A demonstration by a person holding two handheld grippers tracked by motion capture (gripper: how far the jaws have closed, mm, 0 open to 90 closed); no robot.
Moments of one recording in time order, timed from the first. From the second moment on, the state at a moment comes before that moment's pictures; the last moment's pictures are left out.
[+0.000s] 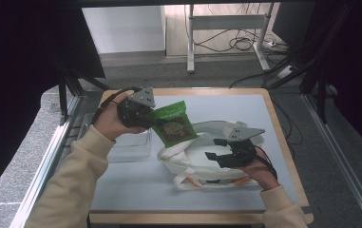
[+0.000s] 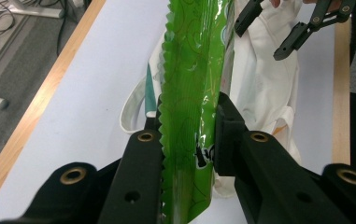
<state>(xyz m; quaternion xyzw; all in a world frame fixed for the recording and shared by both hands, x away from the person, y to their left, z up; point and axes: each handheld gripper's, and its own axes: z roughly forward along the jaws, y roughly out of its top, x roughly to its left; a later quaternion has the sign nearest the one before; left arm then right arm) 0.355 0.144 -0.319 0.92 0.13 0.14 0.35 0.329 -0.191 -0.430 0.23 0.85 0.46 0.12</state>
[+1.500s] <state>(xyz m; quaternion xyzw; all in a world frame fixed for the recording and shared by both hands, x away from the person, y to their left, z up) 0.384 0.234 -0.318 0.90 0.23 0.17 0.32 0.331 -0.193 -0.432 0.23 0.85 0.45 0.12</state>
